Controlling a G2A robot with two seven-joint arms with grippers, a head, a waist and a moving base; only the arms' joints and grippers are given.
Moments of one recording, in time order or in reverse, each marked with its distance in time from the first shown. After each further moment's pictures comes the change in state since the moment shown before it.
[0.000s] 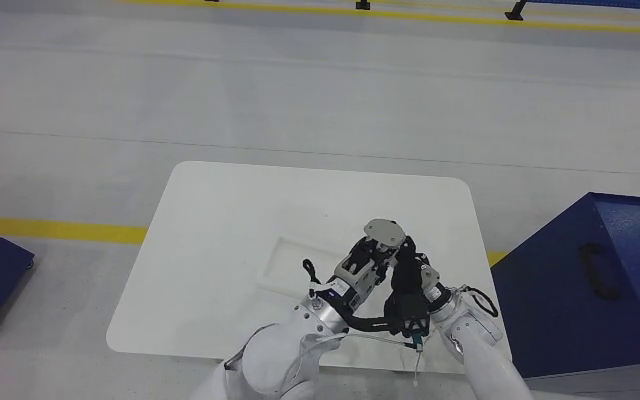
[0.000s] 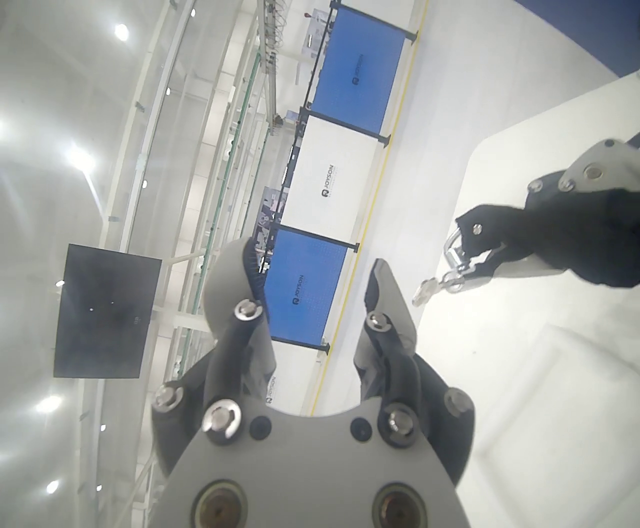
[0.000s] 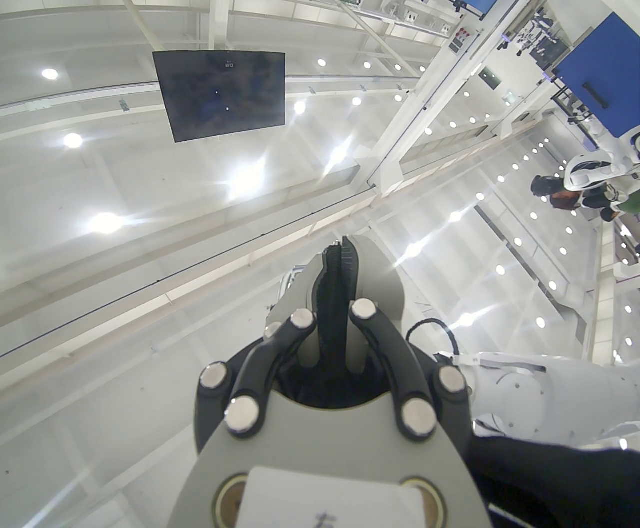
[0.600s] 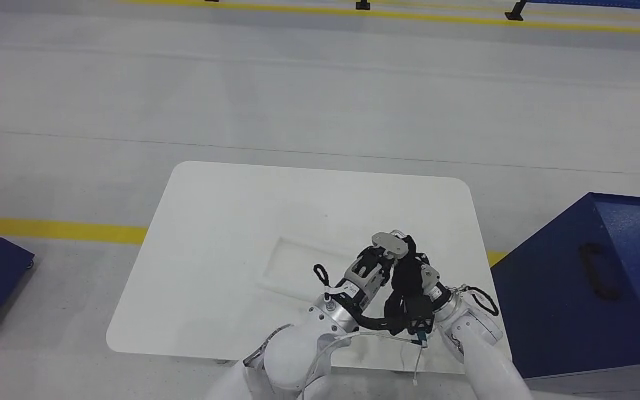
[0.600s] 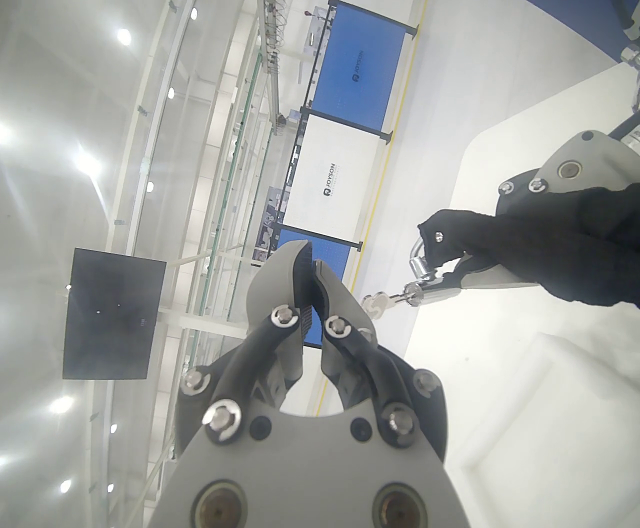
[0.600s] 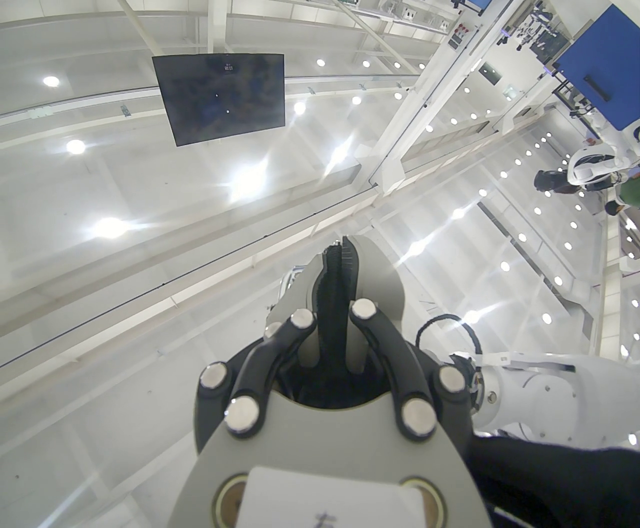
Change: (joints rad) left arm -0.015 -0.029 0.046 0.129 0.093 0.095 -0.012; right arm 0.003 -0.007 0.008 0.005 0.002 0.021 0.001
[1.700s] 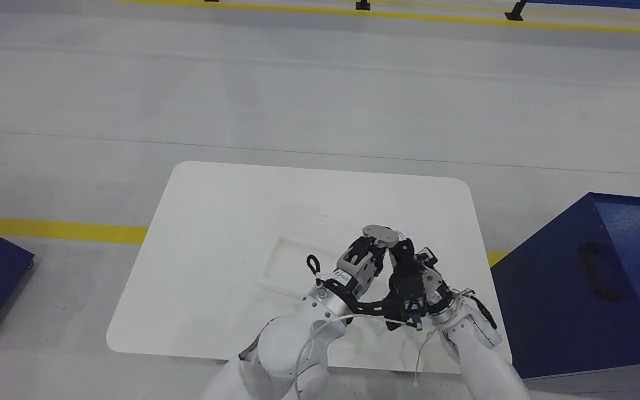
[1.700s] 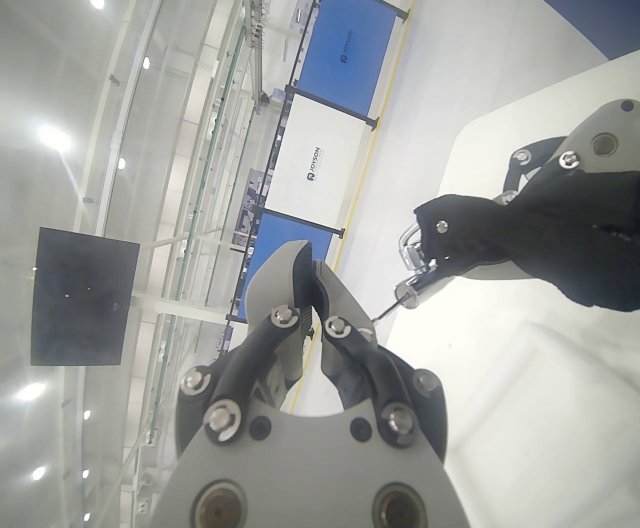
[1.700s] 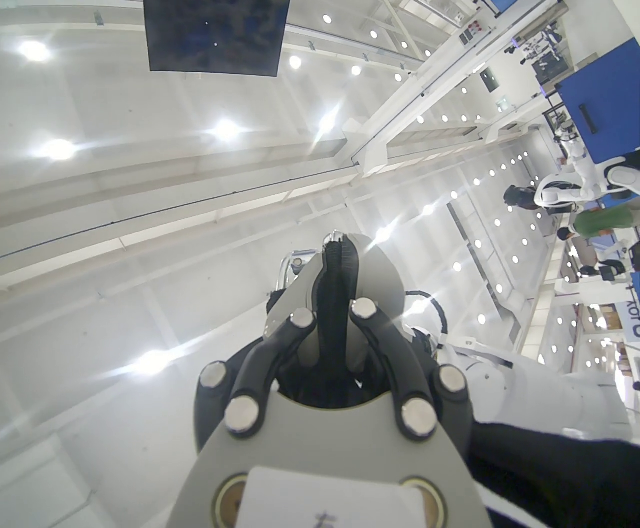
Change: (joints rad) left arm 0.021 -0.030 -0.075 -0.038 -0.078 -0.076 -0.016; right arm -0.003 -0.013 0.008 0.000 -0.128 -0.222 0.119
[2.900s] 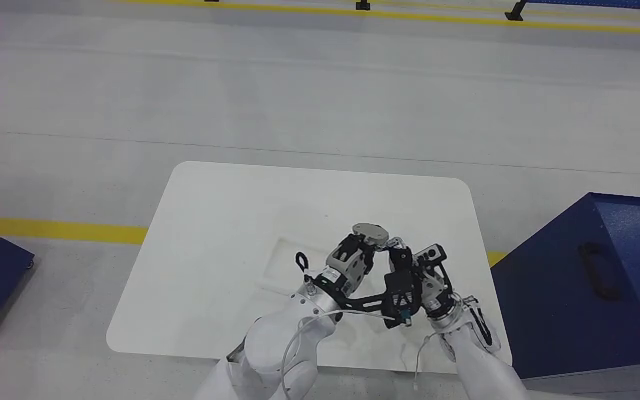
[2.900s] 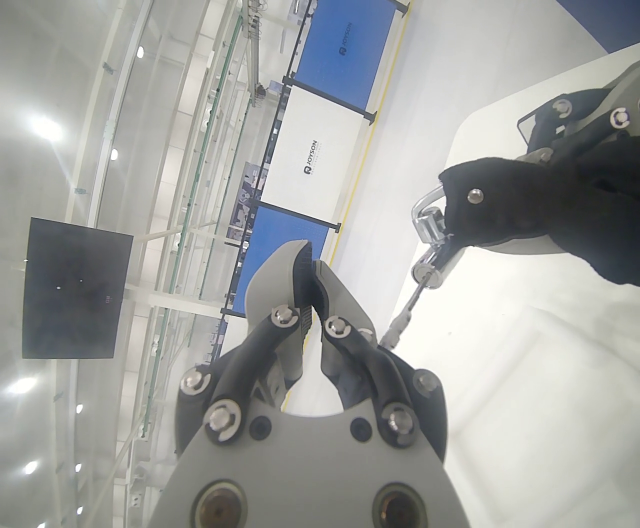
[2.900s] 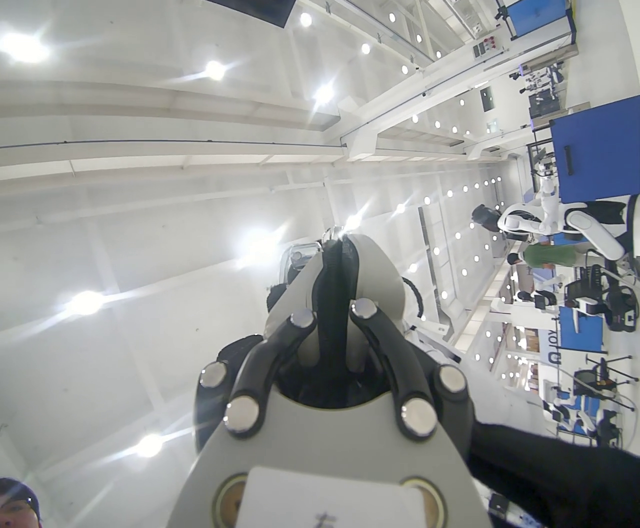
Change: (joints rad) left arm 0.028 -0.004 -0.053 -0.033 0.002 -0.075 0.019; right arm -0.010 -0.016 0.013 0.003 -0.142 -0.219 0.111
